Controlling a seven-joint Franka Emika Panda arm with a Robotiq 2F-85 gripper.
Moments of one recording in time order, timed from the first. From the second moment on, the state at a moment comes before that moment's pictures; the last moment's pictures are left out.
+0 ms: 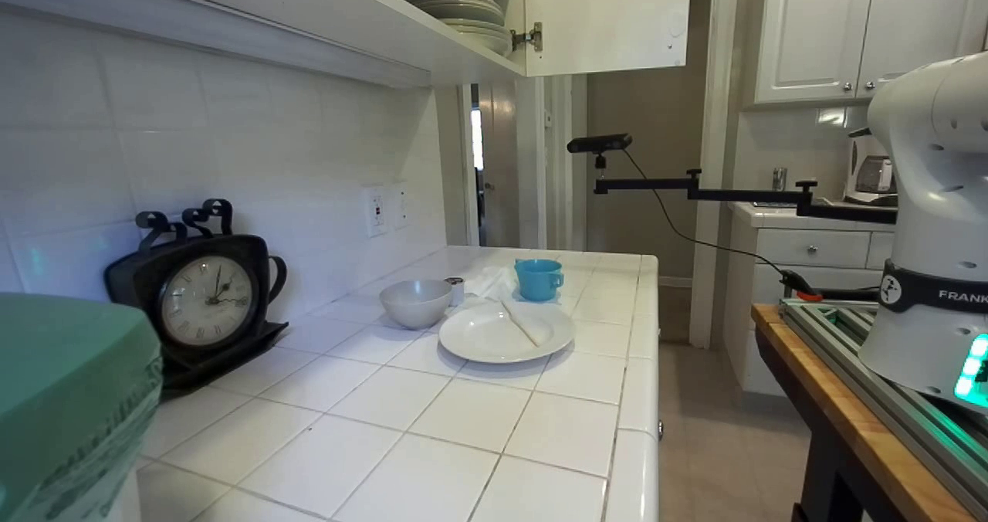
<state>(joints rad) 0.14 -0.65 0.31 -1.98 0.21 1.53 0.23</state>
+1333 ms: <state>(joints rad) 0.18 -0.65 0.37 -1.95 -0.01 1.67 0.22</state>
